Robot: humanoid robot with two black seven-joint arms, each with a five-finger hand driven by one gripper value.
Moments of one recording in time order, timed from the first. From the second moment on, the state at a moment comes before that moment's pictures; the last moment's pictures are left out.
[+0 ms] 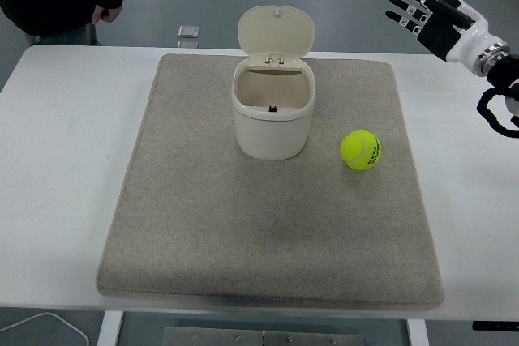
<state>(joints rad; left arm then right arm) 0.08 0.00 -0.04 -0.16 0.00 0.15 -0.07 1.13 -0.43 0.22 0.71 0.37 0.28 0.15</state>
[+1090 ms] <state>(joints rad) 0.06 0.00 -0.04 -0.16 0.00 0.15 -0.07 1.12 -0.43 0.21 0.71 0.11 0.38 0.21</state>
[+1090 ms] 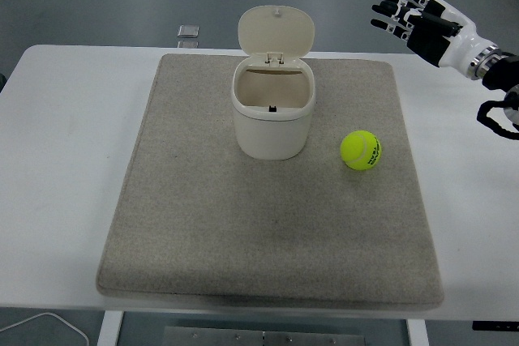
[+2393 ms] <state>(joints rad) 0.06 0.00 -0.04 -0.16 0.00 0.15 -0.07 1.18 -0.54 0.22 0.86 -0.71 0.47 0.33</state>
